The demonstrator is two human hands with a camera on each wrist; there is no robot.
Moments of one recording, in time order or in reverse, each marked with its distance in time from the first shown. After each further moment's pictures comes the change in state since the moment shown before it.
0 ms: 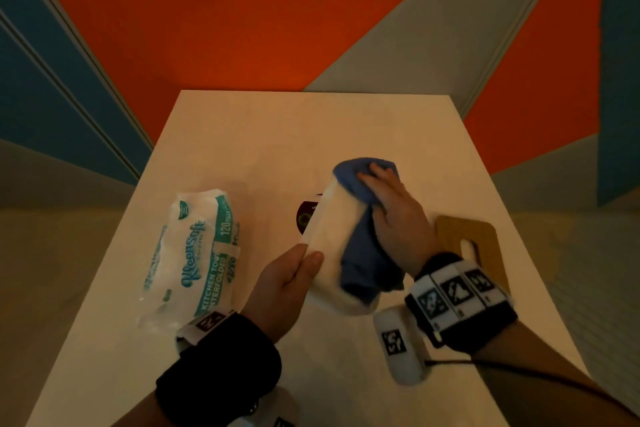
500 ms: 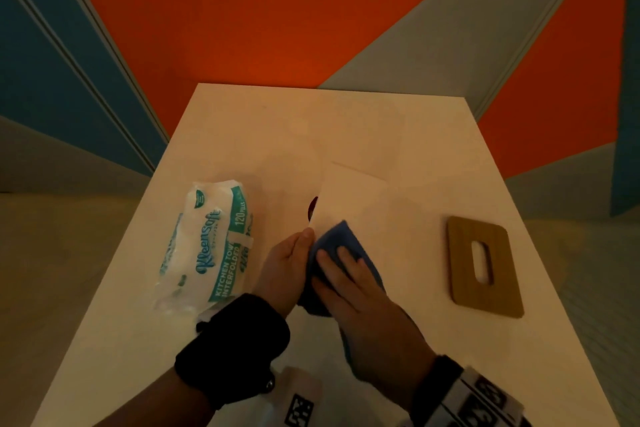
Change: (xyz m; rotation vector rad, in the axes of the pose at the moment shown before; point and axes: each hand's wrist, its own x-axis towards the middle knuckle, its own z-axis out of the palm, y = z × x) left_hand 0.007 0.002 -0.006 -0.202 0.136 -0.268; right_hand -0.100 -0.033 0.060 -0.517 -0.040 -0.473
